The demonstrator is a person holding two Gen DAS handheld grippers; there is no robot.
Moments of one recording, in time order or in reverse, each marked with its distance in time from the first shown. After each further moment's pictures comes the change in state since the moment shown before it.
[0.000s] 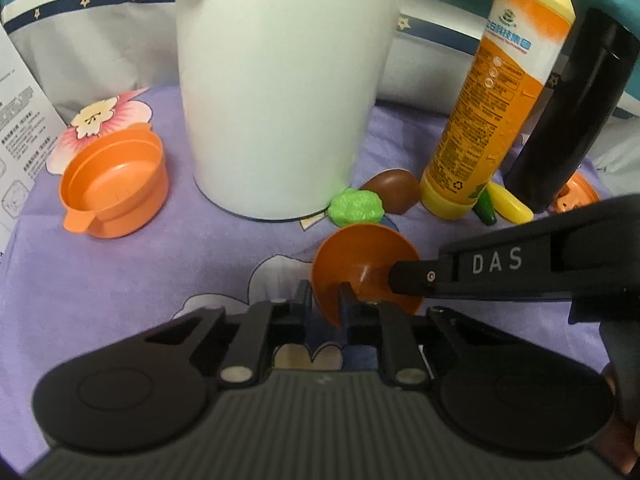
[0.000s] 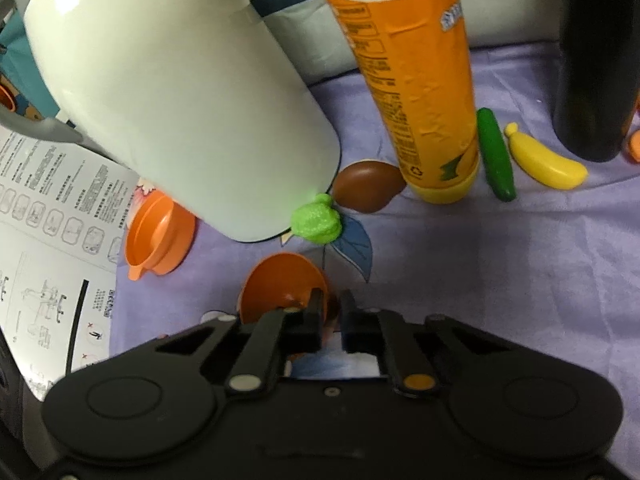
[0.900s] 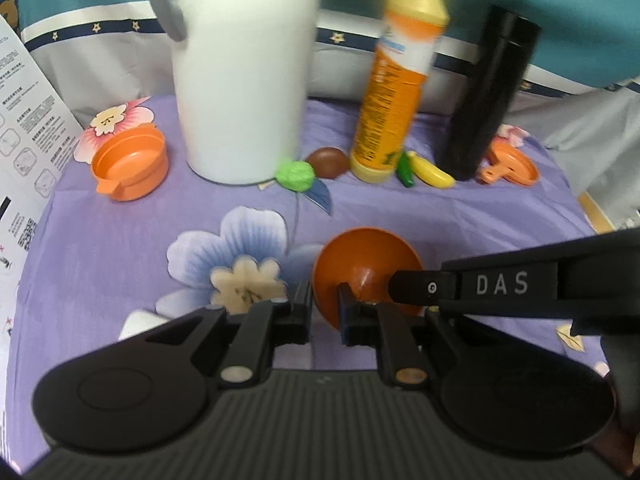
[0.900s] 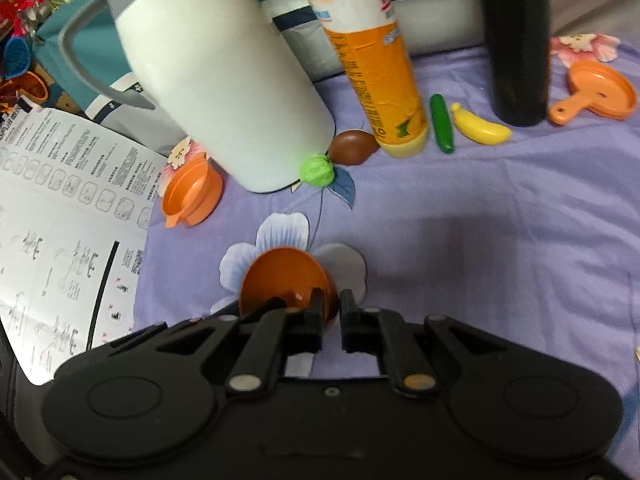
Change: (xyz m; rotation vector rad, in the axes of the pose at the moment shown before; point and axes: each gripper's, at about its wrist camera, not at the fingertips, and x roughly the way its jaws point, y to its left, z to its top) left arm -0.101 -0.050 -0.037 0.033 0.003 -0.021; right arm -0.105 -0.004 -0.060 -0.004 -0.019 0.003
